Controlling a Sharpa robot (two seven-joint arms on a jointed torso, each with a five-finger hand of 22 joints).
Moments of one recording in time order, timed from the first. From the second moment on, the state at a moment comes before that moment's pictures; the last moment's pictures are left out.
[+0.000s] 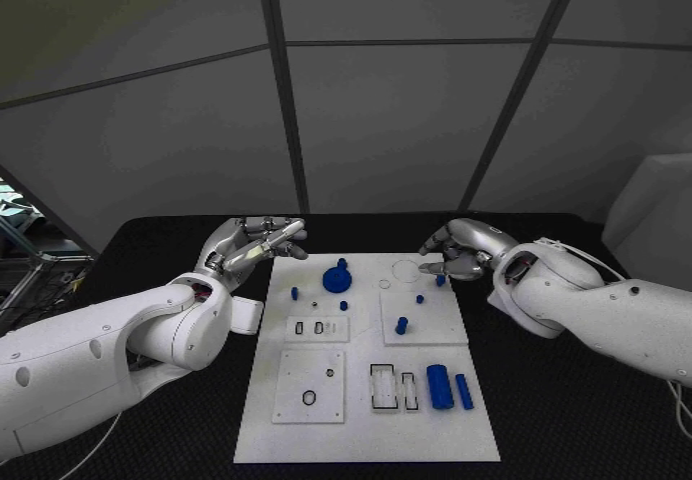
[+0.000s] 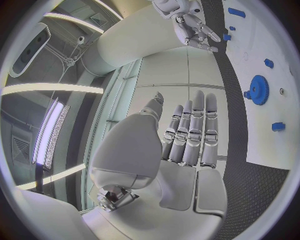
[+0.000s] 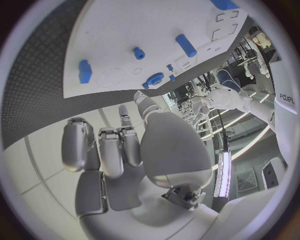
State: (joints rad) left arm 1.12 -0.94 0.08 1.64 -0.12 -0.42 0.46; left_hand 1.37 -0.03 0.08 0.07 0.06 0.96 0.22 0.10 0.07 1.10 0.15 0.10 0.10 1.09 0.09 0.49 0.35 0.19 0.84 0.20 0.59 0.33; right arm 1.23 -0.84 0.02 1.45 -1.40 -0.37 -0.09; right_hand 1.32 -0.05 0.15 0.04 0.23 0.98 0.15 0.10 0.11 1.47 0.08 1.48 1.31 1.47 0.00 1.55 1.31 0.05 1.40 0.10 1.42 1.28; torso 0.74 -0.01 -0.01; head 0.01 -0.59
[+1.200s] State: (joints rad) left arm 1.12 -0.92 0.08 1.62 -0.12 -0.41 0.46; left_hand 1.38 -0.03 0.08 0.06 0.06 0.96 0.22 0.10 0.07 1.10 0.15 0.10 0.10 1.09 0.09 0.49 0.35 0.19 0.84 0.20 0.59 0.33; right arm 1.20 -0.84 0.02 1.26 -1.30 -0.26 0.12; right_hand 1.35 -0.07 0.13 0.01 0.23 0.89 0.16 0.07 0.08 1.46 0.07 1.44 1.31 1.47 0.00 1.54 1.31 0.05 1.37 0.10 1.39 1.24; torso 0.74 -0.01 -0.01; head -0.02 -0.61
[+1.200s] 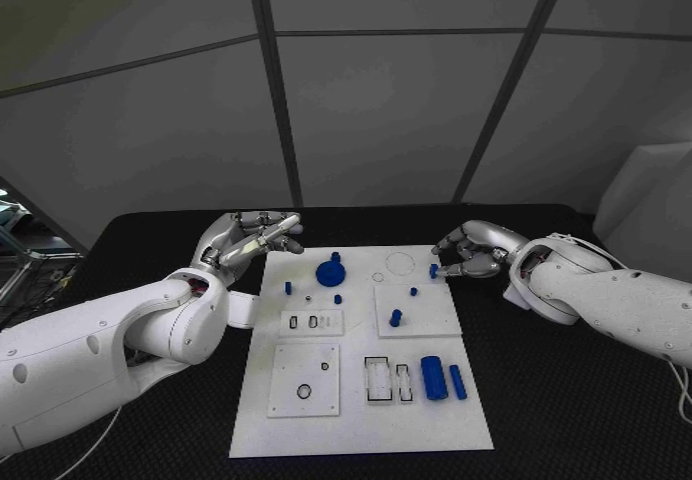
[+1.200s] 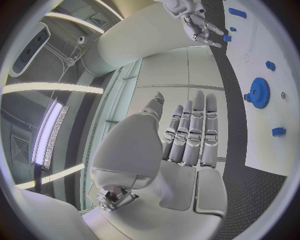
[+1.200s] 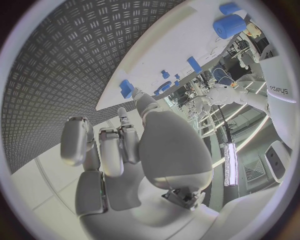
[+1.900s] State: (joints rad) left arm 1.12 -0.92 0.08 1.62 -0.12 -0.41 0.46; left_hand 1.38 -0.03 0.08 0.06 0.06 0.96 0.22 0.10 0.07 1.10 0.15 0.10 0.10 1.09 0.09 0.49 0.35 0.19 0.84 0.20 0.59 0.33; right arm 1.18 -0.82 0.02 1.24 -1.30 -0.24 0.11; right_hand 1.35 -0.06 0.13 0.01 0.23 0.94 0.17 0.09 0.09 1.46 0.08 1.44 1.31 1.47 0.00 1.54 1.31 0.05 1.38 0.11 1.39 1.26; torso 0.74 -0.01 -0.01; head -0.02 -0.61
